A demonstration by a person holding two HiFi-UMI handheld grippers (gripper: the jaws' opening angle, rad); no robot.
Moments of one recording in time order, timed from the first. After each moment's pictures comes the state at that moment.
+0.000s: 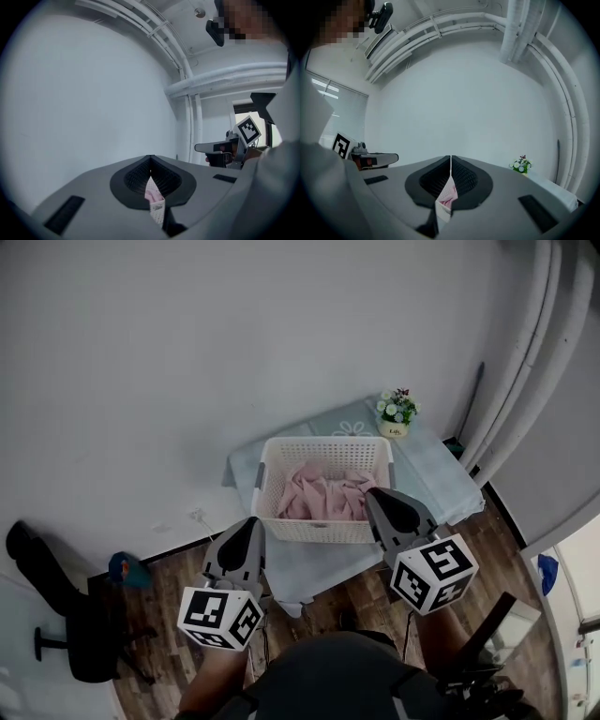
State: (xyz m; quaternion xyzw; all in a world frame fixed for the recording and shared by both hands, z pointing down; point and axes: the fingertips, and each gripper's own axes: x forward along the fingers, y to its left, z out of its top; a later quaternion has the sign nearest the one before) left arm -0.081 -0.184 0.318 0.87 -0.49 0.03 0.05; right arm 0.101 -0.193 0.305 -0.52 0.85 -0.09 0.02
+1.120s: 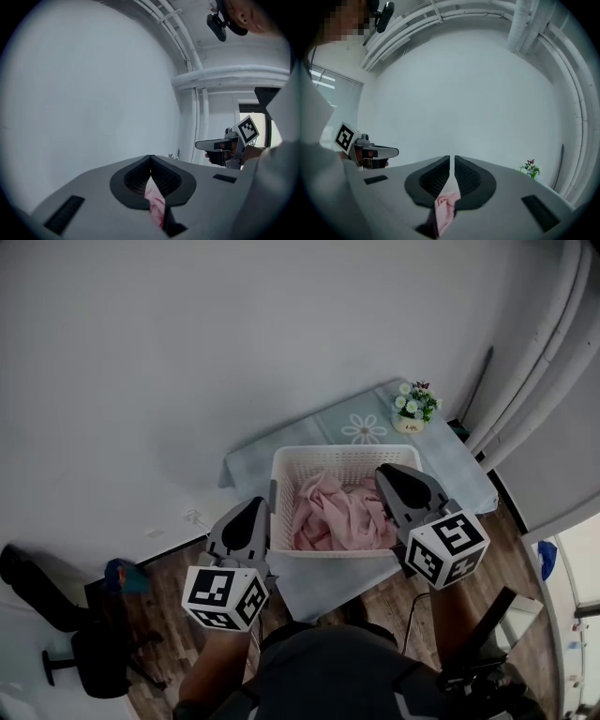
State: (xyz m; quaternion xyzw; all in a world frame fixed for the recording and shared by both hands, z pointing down) left arm -0.115 -0.332 0.348 0.88 -0.46 0.06 0.08; right arm 0.075 -0.334 0.332 -0.53 0.84 -0.08 -0.04
